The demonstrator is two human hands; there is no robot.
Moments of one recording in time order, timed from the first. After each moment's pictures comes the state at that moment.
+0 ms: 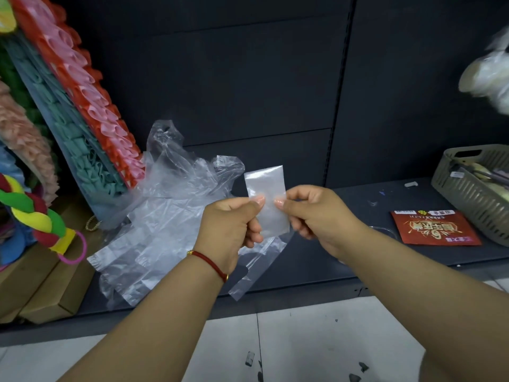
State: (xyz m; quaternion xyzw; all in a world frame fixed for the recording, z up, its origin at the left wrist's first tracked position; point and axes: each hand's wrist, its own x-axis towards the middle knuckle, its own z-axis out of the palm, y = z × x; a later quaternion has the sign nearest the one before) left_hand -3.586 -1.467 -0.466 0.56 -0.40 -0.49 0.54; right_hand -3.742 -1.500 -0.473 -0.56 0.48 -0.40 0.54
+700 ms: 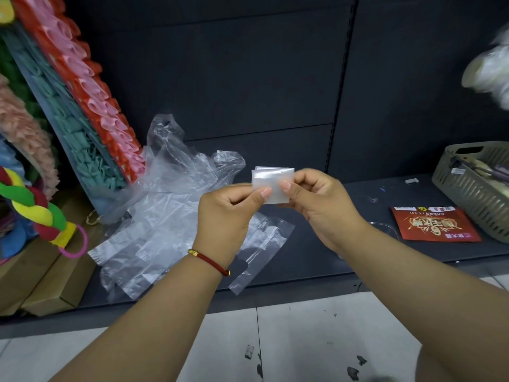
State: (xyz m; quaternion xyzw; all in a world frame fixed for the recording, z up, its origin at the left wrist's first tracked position) left_hand -3.583 -1.466 -0.469 0.50 -0.56 -0.32 0.58; right_hand -3.737 -1.500 -0.477 -0.54 0.35 -0.53 0.56
